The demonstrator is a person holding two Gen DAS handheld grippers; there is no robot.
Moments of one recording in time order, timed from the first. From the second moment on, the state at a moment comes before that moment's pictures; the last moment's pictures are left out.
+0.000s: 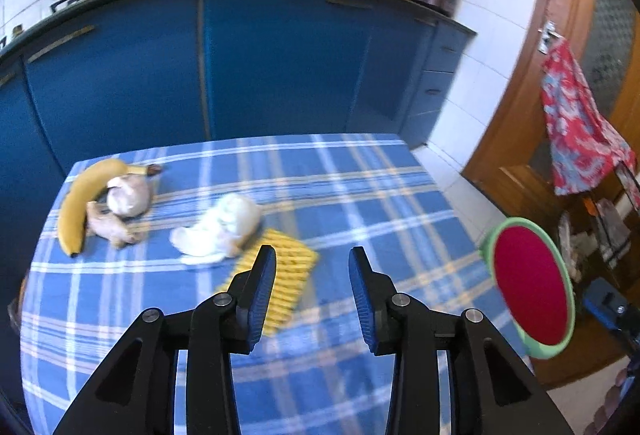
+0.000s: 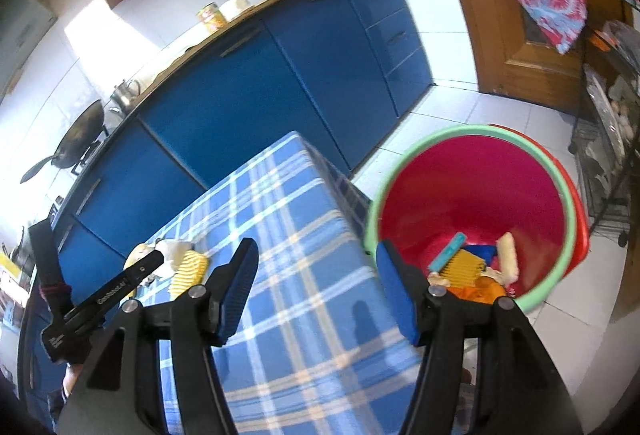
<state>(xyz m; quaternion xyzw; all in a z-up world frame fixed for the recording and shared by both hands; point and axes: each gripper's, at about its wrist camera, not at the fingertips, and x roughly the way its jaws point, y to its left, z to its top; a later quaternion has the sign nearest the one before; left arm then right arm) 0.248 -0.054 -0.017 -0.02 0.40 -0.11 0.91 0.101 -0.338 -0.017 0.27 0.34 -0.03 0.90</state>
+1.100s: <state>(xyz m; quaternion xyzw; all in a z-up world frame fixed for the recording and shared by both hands) 0.333 -0.011 -0.084 -0.04 0.44 -0.08 0.89 0.176 -0.272 -0.047 0.25 0.39 0.01 0.89</state>
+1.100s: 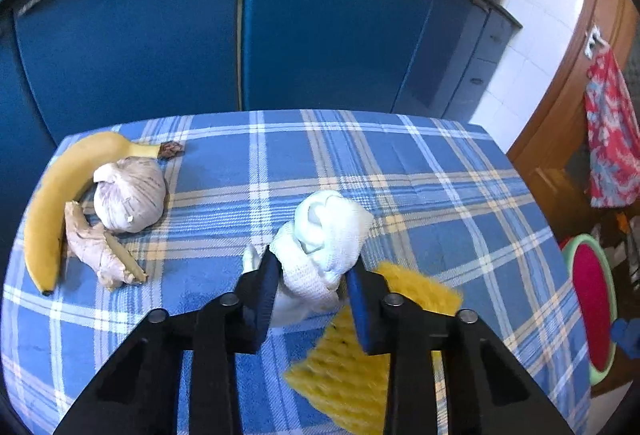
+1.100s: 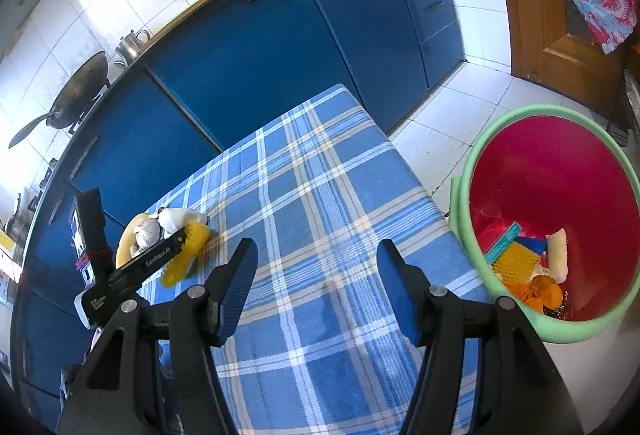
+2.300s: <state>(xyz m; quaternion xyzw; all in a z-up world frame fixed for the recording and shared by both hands) 0.230 0.088 -0.055 -0.16 0.39 0.02 0.91 0.227 -0.146 -0.064 0.14 0.46 0.14 0.87</state>
